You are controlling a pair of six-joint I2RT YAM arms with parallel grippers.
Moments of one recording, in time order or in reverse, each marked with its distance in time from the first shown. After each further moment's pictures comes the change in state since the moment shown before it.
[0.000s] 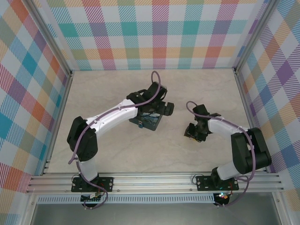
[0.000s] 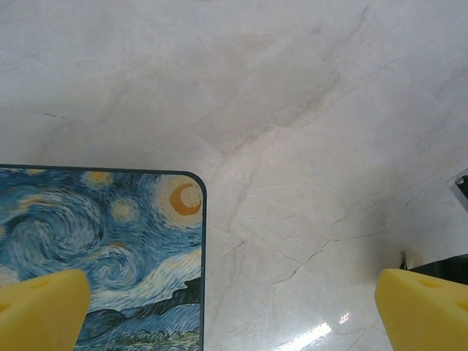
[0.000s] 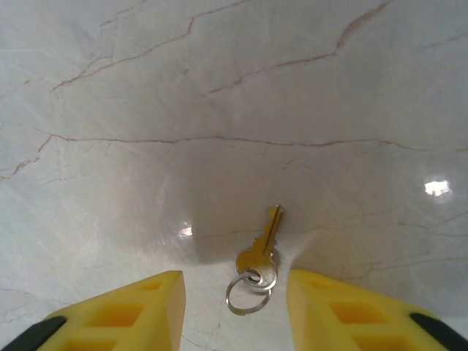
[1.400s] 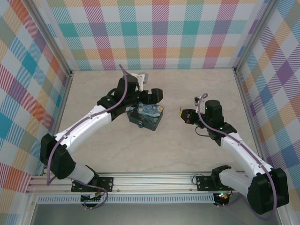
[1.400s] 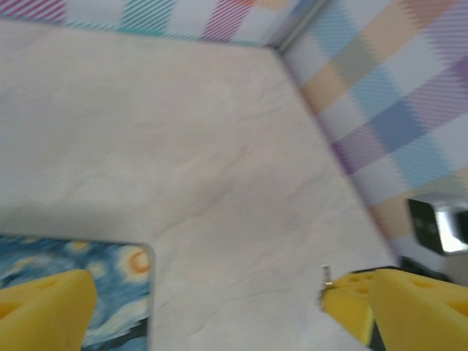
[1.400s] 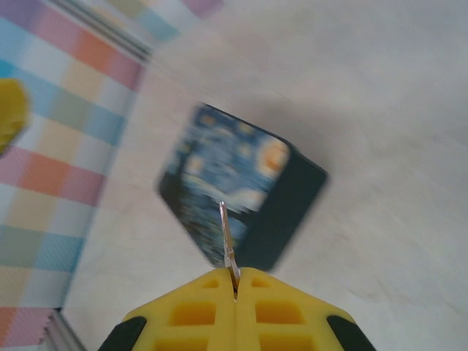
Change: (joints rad) left arm 0.156 -0.342 -0.262 0.374 0.313 -0.110; right arm 0.017 -0.463 -0.096 0.548 -0.293 -0.042
